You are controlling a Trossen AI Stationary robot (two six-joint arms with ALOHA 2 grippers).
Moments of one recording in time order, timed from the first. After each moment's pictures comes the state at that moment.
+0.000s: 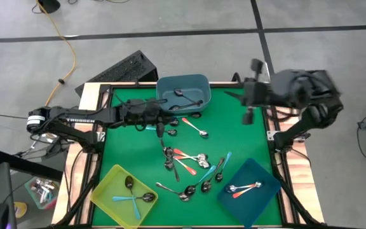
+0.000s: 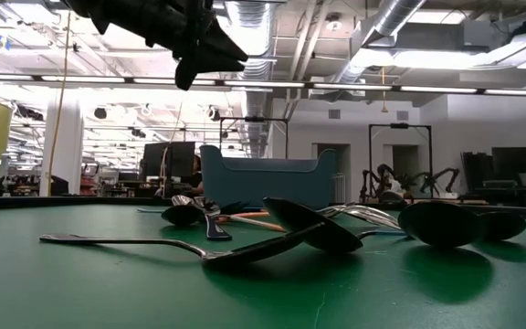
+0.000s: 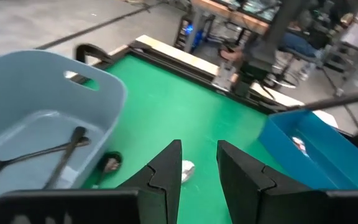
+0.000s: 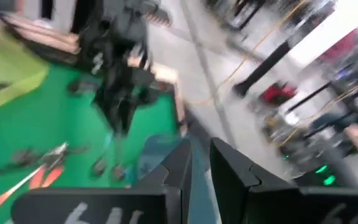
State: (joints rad) left arm 0.17 1.23 0.80 0.12 -0.05 -0.33; right arm 0.19 1.49 2.33 -1.32 0.57 -0.27
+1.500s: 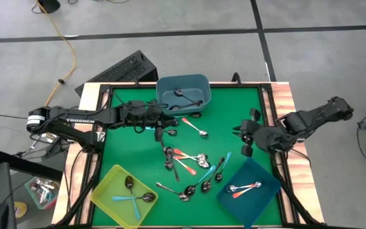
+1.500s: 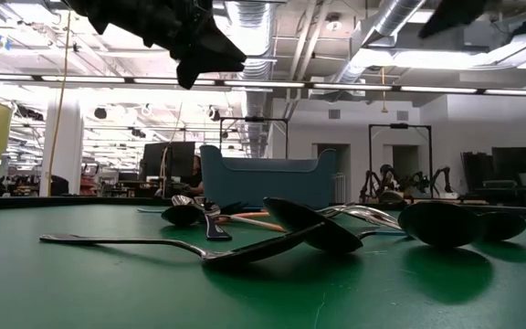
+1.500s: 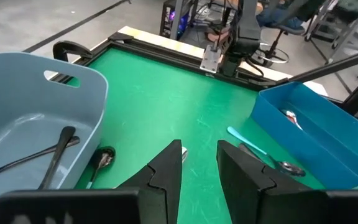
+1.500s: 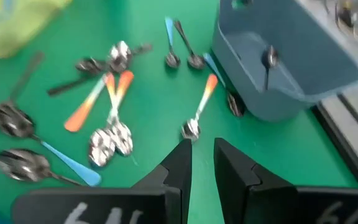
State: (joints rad) left arm 0.16 1.23 0.80 0.07 -0.01 -0.22; right arm 0.36 0.97 1.02 -0.92 0.58 0.41
